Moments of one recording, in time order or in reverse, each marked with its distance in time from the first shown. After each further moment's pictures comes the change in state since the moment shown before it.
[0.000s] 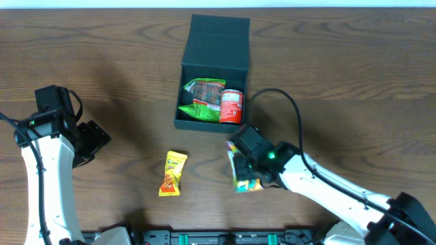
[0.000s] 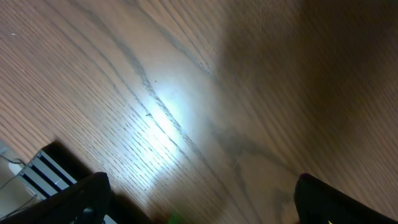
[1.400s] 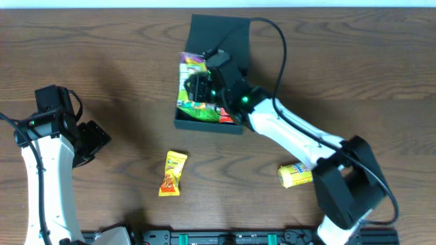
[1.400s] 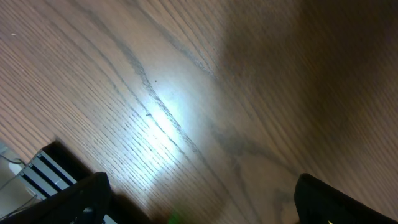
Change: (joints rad) left arm 0.000 0.000 0.000 0.000 0.000 0.000; right arm -0.134 0.432 0.521 0.505 -0.113 0.084
